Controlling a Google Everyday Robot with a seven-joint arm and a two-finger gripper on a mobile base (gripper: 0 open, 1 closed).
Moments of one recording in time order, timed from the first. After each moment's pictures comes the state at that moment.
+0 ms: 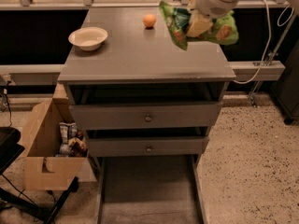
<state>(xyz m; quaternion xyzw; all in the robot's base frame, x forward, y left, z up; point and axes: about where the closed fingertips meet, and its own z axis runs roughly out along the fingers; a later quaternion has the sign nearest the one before) 0.674 -0.114 0.997 -0.67 0.65 -0.15 0.33</state>
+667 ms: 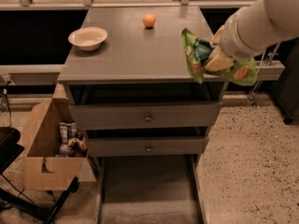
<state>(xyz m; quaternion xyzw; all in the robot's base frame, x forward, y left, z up) 0.596 -0.161 0.949 -0.60 0.71 -0.13 0.35</state>
